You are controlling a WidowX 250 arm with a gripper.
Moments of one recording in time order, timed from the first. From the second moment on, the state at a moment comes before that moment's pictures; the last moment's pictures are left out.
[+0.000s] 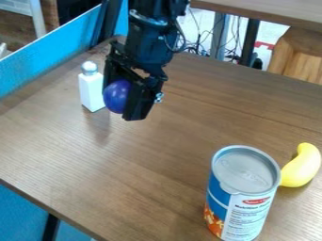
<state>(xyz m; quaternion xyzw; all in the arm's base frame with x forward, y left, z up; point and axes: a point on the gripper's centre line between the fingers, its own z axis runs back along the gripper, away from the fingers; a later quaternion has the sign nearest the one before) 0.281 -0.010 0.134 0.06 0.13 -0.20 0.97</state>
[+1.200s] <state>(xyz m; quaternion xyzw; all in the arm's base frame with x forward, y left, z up) 0.362 -0.004 0.060 0.07 0.06 -0.14 0.99</state>
